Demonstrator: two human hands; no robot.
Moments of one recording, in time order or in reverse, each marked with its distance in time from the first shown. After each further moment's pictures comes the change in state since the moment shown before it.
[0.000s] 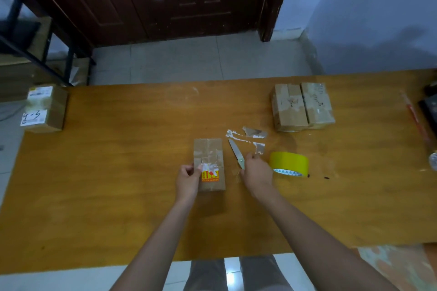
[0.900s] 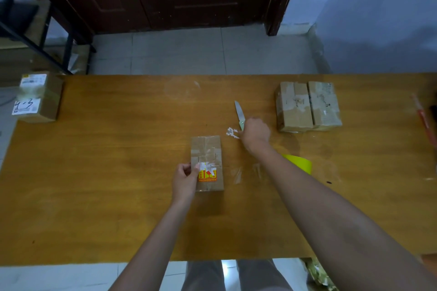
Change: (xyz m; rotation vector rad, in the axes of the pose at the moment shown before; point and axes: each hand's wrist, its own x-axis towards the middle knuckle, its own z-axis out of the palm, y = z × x) left_hand -0.003 -0.005 0.002 -0.076 -0.004 -0.013; right_hand 0.097 -0.021 -0.053 0.023 0.023 0.049
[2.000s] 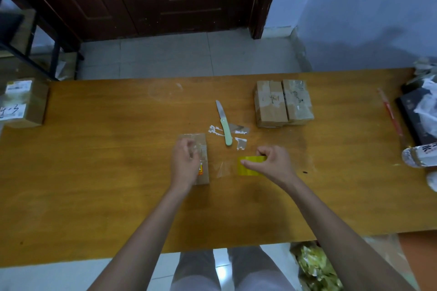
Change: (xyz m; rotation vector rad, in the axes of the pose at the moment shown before) left_hand -0.028 0.056 0.031 0.331 0.028 0.523; right_hand -0.121 0.114 -0.032 0.614 0.011 -0.254
